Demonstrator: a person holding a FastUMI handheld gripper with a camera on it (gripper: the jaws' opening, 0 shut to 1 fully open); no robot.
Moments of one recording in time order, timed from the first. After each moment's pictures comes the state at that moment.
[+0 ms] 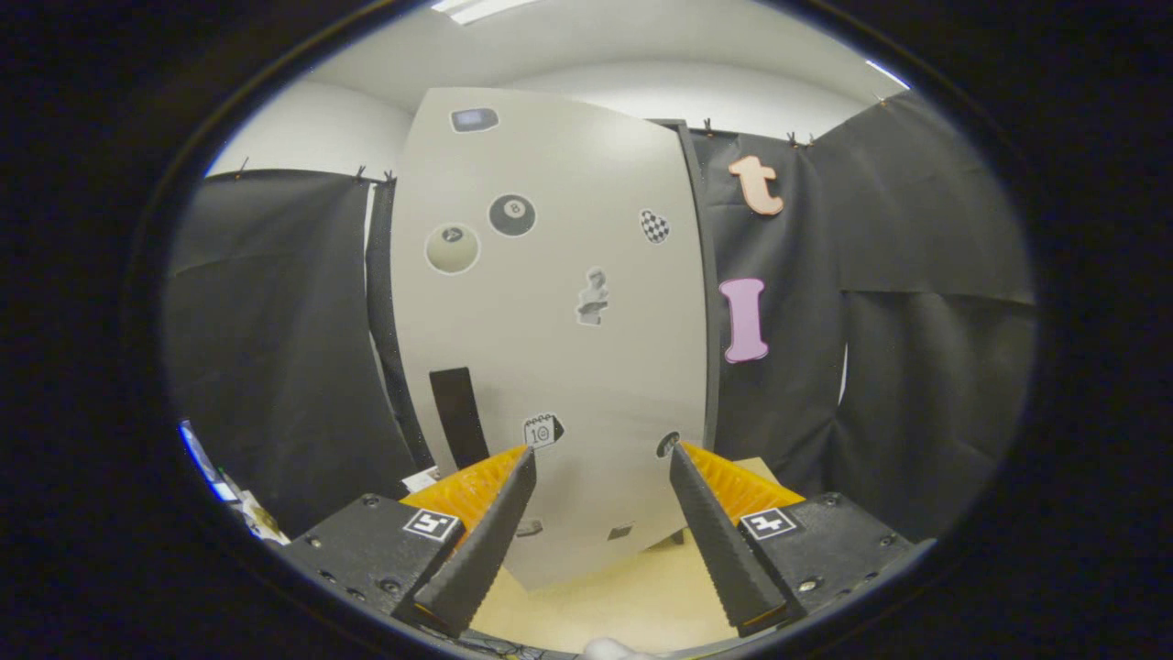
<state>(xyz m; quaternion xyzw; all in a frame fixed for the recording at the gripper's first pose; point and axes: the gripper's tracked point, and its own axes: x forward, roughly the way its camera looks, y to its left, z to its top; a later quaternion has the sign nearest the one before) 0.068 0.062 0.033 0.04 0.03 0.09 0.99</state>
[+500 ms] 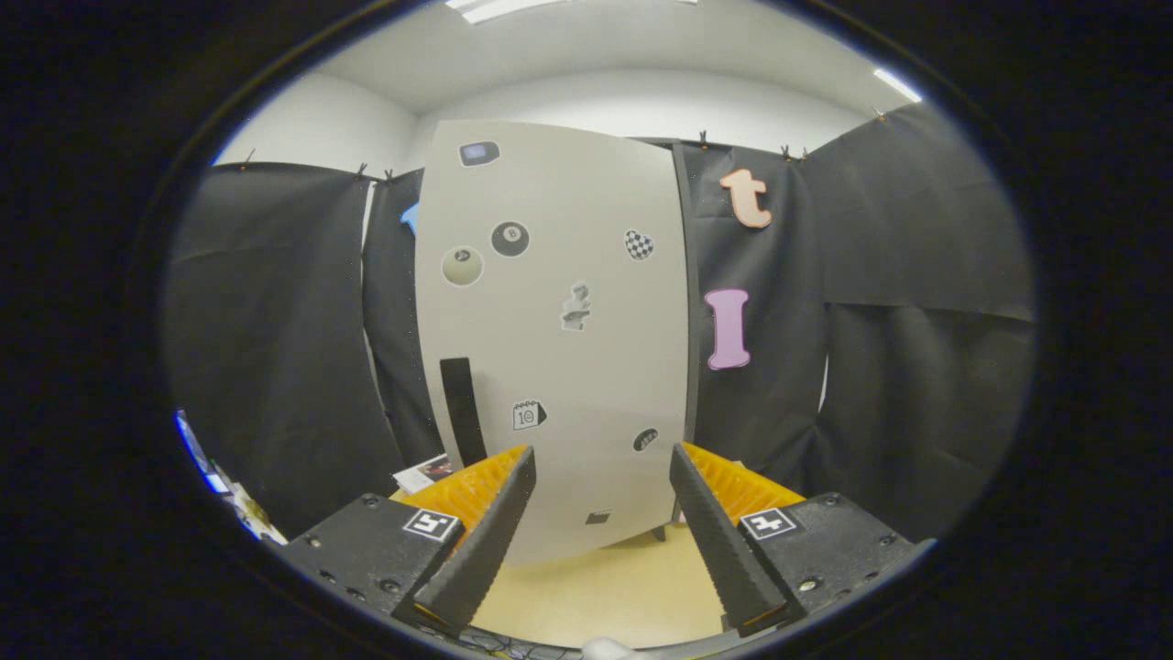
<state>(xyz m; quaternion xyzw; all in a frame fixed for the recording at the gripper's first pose) 0.026 0.049 0.039 0.03 0.01 0.06 1.00</state>
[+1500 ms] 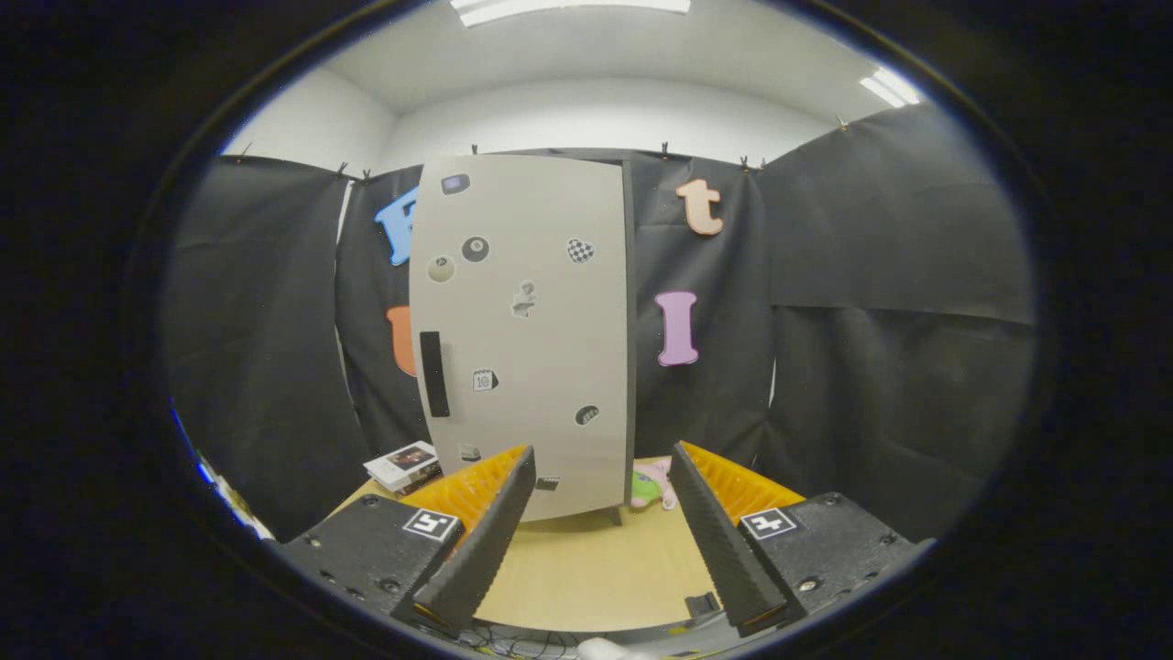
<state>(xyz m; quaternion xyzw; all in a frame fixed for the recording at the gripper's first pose) -0.028 0.003 0.014 0.03 0.01 0.01 1.00</state>
